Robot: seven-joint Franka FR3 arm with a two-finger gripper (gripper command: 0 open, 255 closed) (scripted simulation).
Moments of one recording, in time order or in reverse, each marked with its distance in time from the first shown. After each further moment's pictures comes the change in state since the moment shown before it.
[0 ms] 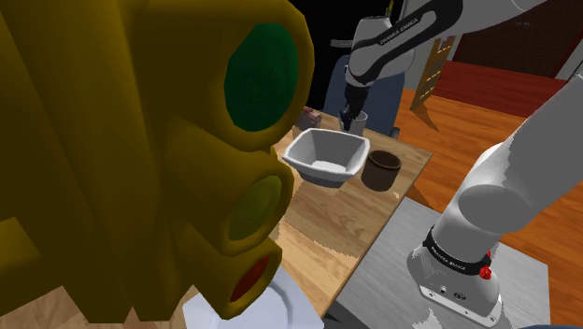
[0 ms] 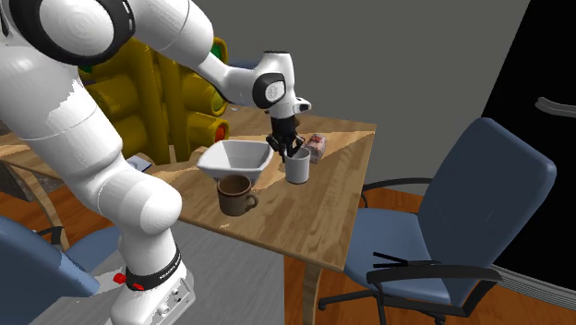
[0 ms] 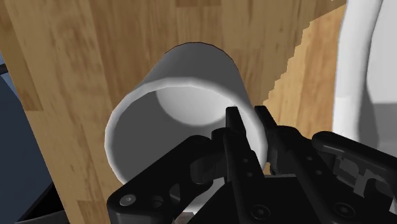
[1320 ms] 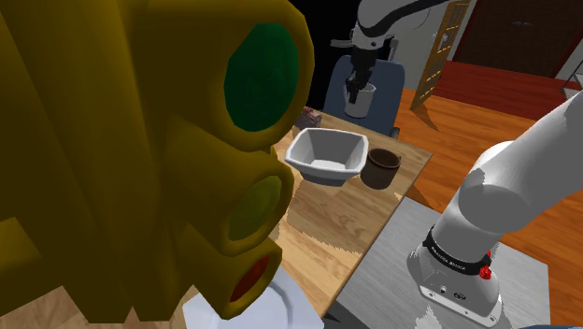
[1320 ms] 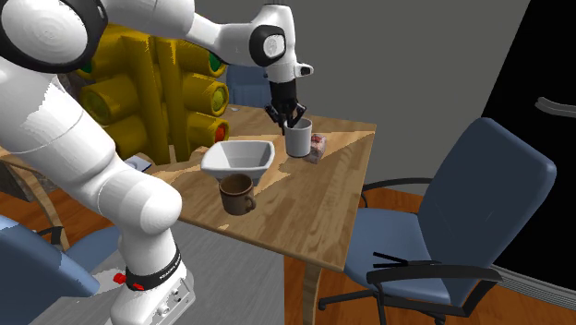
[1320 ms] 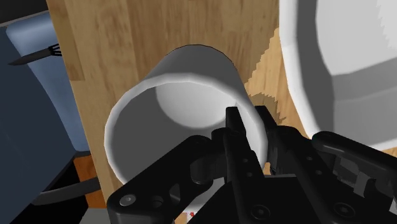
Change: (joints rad) arm 0.000 -0.111 0.026 0.179 -0.003 -0.288 0.000
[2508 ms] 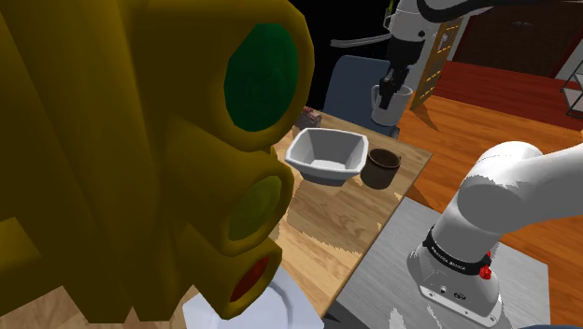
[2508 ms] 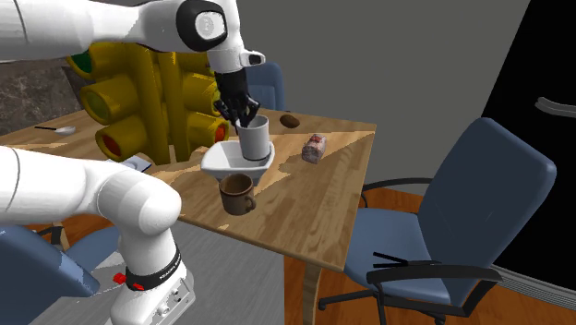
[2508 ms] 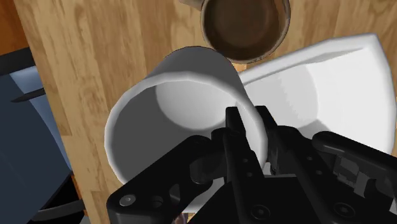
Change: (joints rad) arm -0.022 -0.523 0.137 -0.262 -0.014 -0.273 0.113
